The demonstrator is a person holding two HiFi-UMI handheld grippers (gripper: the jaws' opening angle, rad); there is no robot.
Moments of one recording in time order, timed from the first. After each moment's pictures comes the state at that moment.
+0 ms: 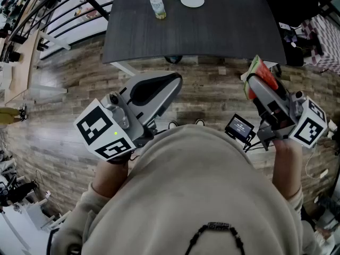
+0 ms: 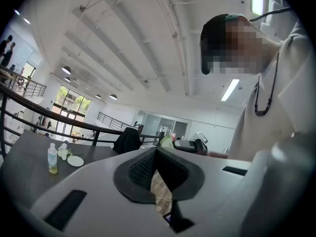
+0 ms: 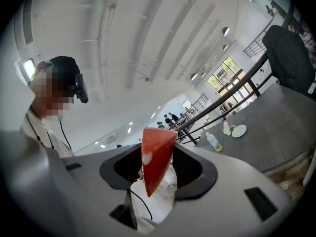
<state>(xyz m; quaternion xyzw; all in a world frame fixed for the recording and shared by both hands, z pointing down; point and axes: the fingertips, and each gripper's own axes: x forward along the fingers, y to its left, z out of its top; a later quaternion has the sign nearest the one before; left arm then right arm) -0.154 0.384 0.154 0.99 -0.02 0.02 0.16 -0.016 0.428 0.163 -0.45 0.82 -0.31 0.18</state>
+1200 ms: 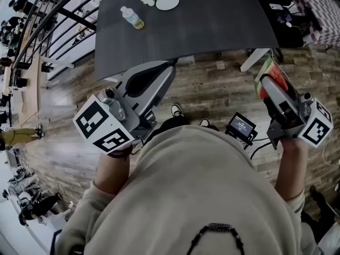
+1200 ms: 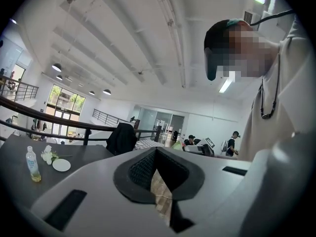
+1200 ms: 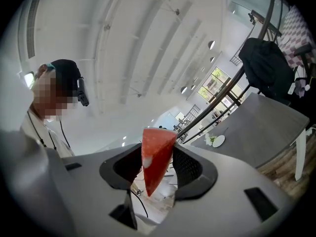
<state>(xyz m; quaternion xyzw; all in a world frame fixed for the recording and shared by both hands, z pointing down) -0.028 0.399 0.160 0.99 0.00 0.05 0.14 0.130 0.499 0.196 -0.50 0.77 -0.31 0.25</state>
